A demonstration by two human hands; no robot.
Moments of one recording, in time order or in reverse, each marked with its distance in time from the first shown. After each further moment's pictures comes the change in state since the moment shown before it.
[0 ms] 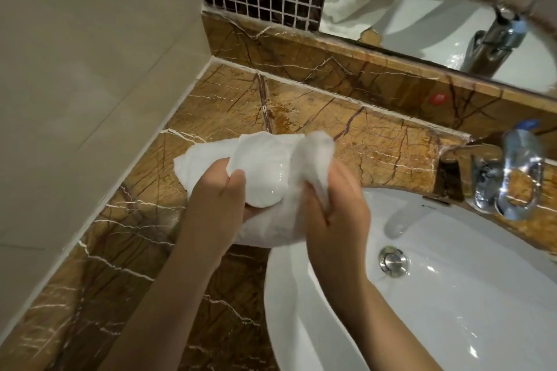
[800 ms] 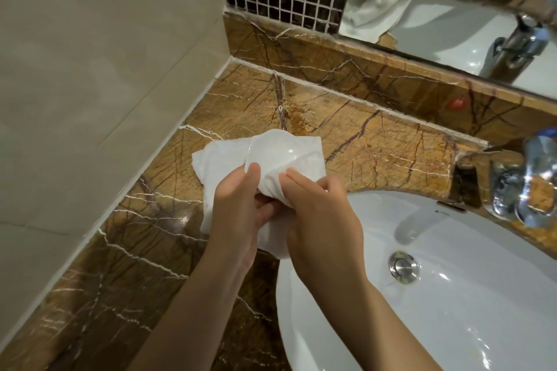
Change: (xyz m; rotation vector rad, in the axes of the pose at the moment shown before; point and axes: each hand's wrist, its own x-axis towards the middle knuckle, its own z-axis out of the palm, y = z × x) left_hand -0.004 -0.022 0.018 -0.649 0.180 -0.169; right_hand -0.006 -0.033 0.013 -0.594 -0.300 -0.091
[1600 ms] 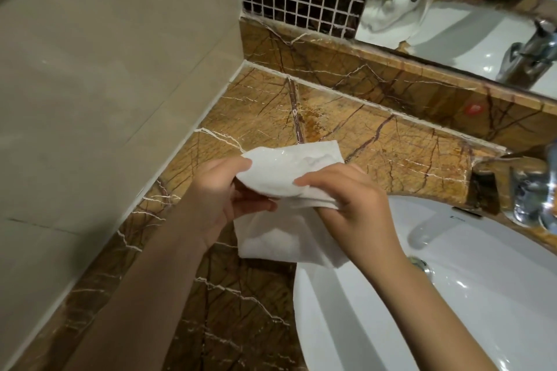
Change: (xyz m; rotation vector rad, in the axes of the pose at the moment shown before) left_hand 0.027 0.043 -0.048 0.076 -0.231 -0.092; right_hand 0.022 0.039 0.006 0.393 0.065 -0.264
